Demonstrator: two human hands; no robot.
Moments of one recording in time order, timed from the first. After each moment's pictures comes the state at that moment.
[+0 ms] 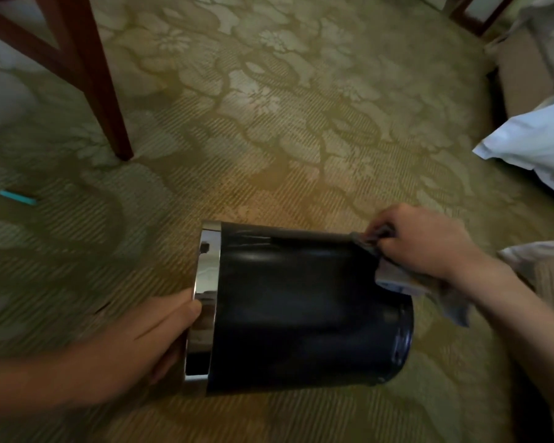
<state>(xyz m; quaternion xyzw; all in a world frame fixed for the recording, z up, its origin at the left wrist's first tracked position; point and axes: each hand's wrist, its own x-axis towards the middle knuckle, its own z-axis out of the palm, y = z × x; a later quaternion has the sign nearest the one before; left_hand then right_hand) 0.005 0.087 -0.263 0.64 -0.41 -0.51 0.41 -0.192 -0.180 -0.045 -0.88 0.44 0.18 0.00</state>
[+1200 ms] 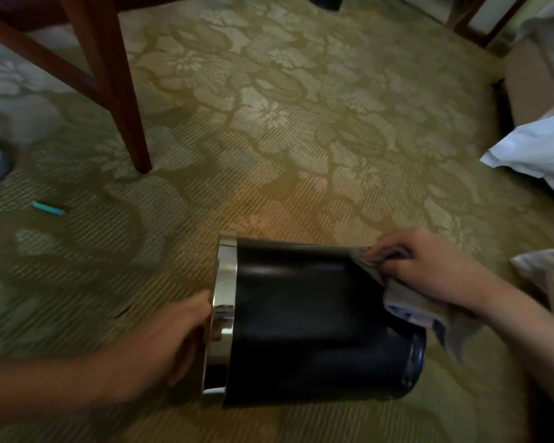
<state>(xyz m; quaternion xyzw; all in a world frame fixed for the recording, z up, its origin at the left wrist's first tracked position) -0.002 0.087 -0.162 0.63 -0.35 -0.53 0.45 -0.212 -0.168 -0.048 -0.89 0.41 0.13 0.18</state>
